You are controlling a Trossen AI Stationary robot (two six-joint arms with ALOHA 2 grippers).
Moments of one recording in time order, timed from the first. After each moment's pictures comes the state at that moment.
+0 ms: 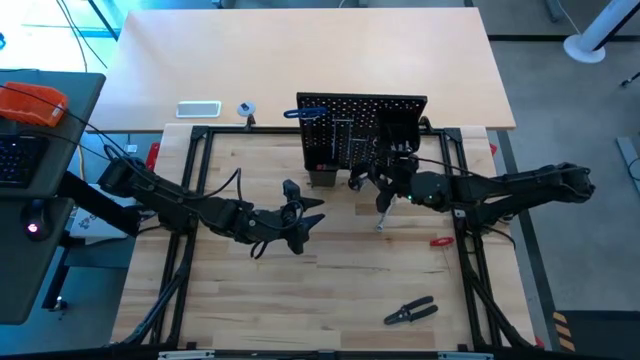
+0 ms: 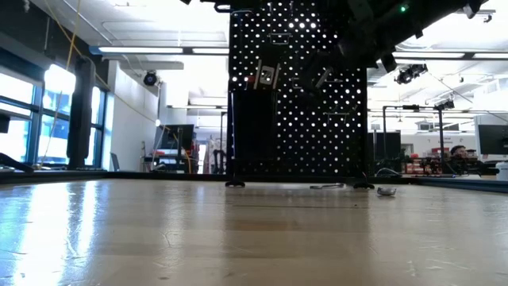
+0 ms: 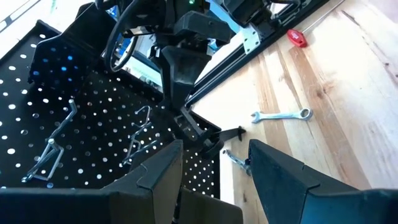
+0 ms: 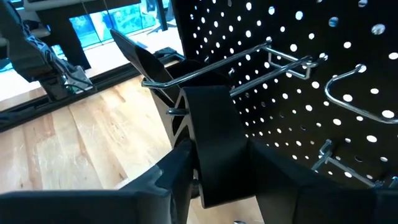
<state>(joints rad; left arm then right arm) -0.33 1.47 1.12 -0.03 -0.74 0.65 0.04 1.04 0.67 -0.03 0.61 0.35</state>
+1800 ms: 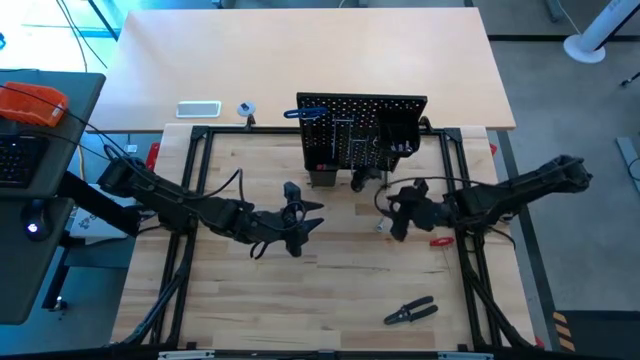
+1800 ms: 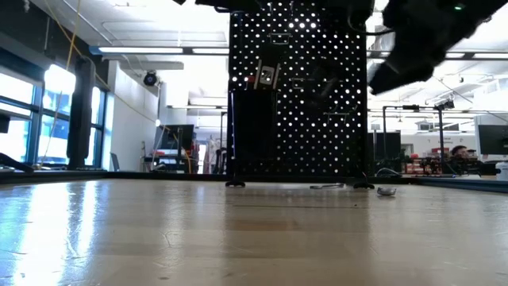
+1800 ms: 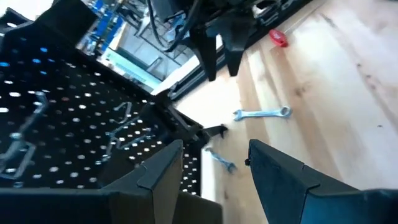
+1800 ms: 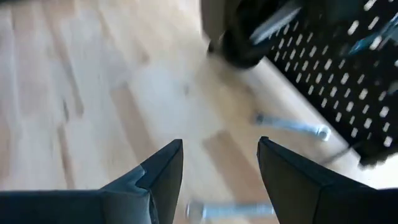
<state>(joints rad) -0.33 1.47 1.12 -0.09 -0.69 0.58 0.28 1.00 0.67 -0.48 0.57 0.55</state>
